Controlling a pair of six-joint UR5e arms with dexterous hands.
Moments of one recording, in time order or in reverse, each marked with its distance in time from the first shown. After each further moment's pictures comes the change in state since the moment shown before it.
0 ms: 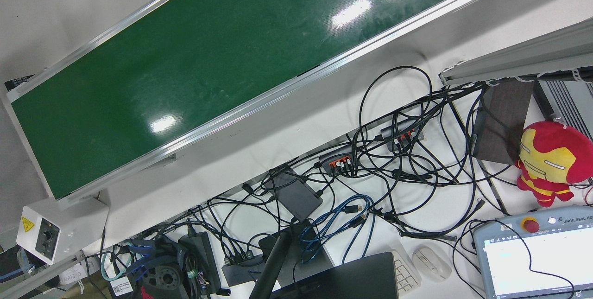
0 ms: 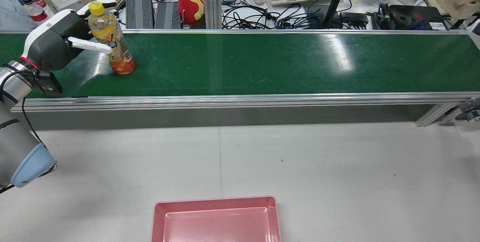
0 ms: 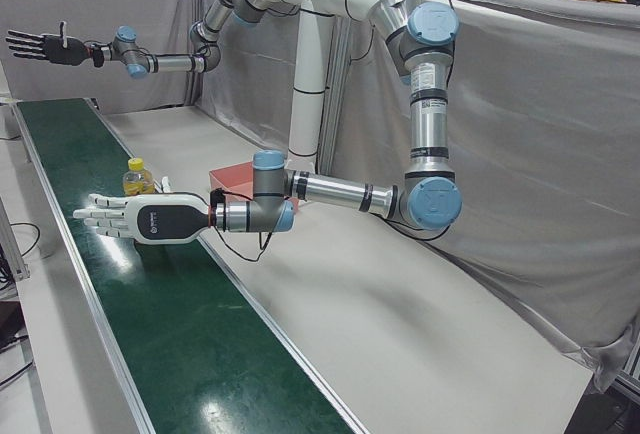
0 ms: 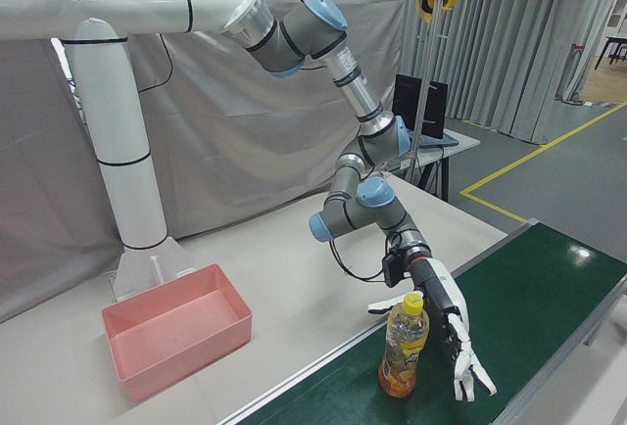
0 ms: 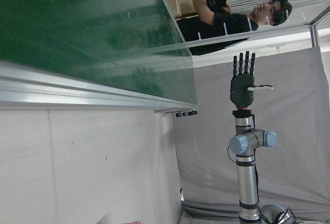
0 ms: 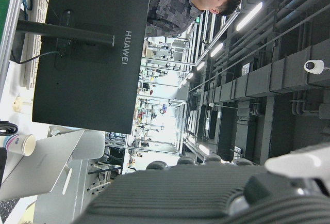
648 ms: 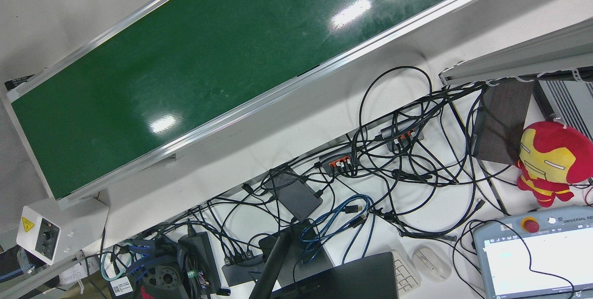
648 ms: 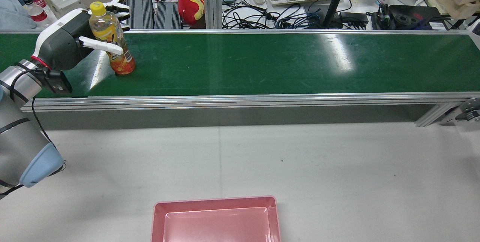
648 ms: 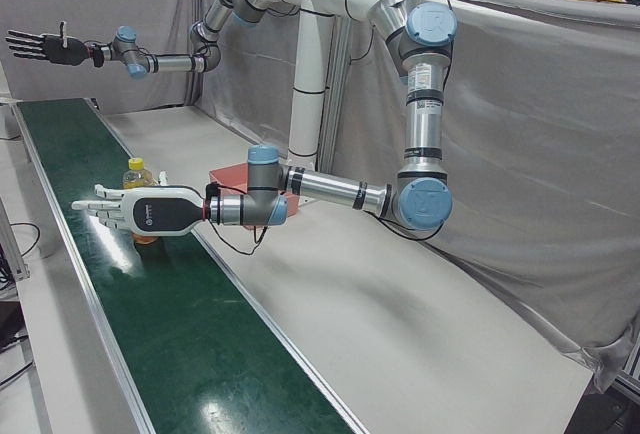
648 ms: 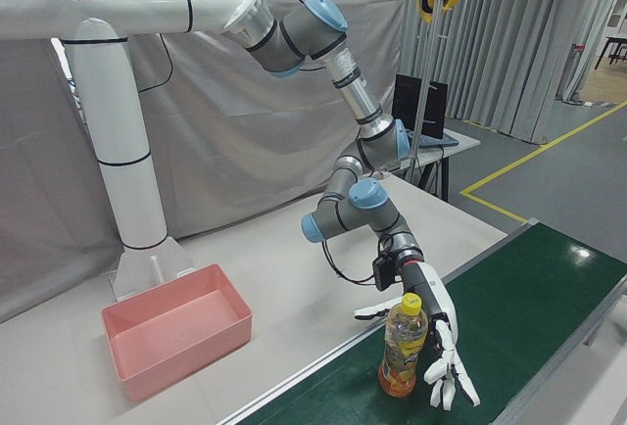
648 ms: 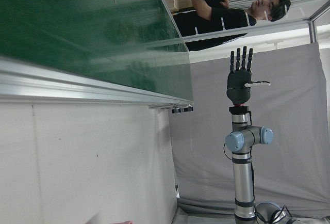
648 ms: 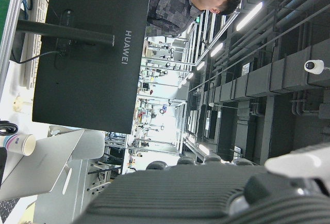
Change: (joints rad) left arm 0.020 -0.036 -0.004 0.031 -0.001 -0.003; right arm 0.001 0.000 0.000 0.000 0.000 0.000
